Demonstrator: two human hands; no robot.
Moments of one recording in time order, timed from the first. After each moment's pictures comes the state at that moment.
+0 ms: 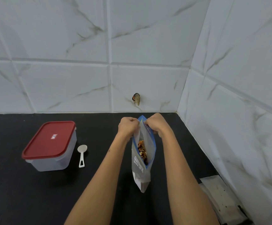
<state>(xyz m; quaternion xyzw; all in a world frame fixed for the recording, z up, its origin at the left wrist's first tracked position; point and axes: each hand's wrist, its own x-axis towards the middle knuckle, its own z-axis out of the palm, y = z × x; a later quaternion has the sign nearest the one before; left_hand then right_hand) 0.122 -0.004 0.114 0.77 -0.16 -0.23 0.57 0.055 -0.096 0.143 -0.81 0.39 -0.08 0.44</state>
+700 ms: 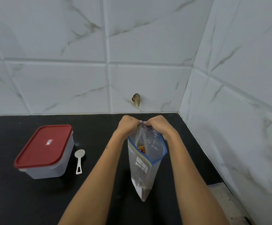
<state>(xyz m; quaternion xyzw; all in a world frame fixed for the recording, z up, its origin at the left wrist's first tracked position) 0.157 -0.031 0.115 0.79 -0.18 -0.25 0.53 0.071 -0.130 0.131 -0.78 0.36 -0.08 0.51</state>
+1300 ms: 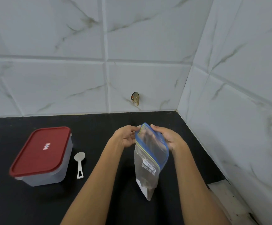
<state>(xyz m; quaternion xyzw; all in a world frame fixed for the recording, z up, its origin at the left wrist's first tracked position) 0.165 -0.011 0.101 0.55 0.00 -0.51 0.66 0.054 -0.131 0.093 -0.48 0.37 -0.06 0.79</state>
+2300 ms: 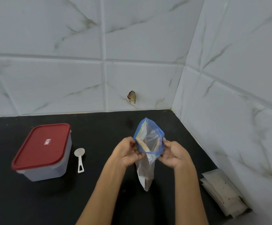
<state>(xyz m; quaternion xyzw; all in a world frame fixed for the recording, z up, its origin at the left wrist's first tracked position) 0.103 0.040 0.086 0.42 0.07 -0.55 0.72 -0.010 -0.072 0.081 -0.34 0.40 -0.17 0.83</state>
